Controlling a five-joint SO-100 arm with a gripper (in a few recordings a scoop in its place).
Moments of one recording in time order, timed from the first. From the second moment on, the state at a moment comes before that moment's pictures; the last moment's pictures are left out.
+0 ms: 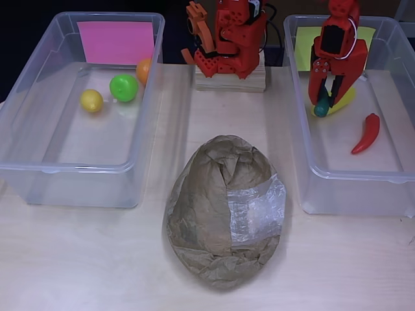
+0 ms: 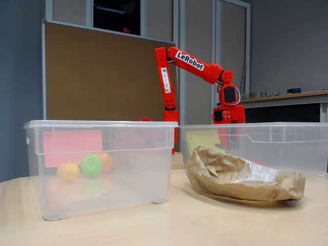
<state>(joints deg) -62.7 102.4 130.4 55.5 148.8</state>
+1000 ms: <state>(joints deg) -59.6 96.9 105.6 72.6 132.0</state>
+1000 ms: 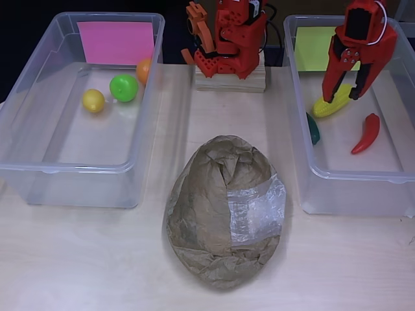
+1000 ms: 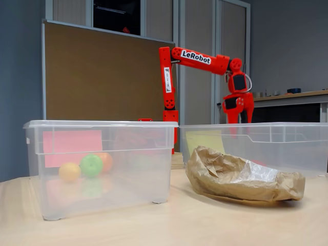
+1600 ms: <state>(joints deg) -30.1 89.2 79.0 76.2 63.6</state>
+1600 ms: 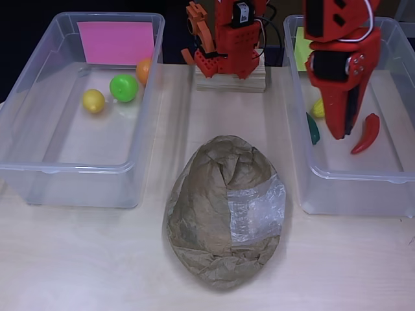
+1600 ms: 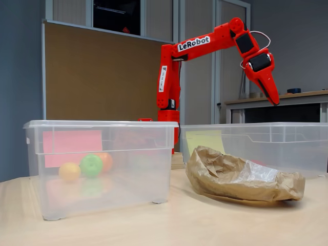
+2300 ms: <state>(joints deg) -3.3 118.3 142.5 35.6 47.9</state>
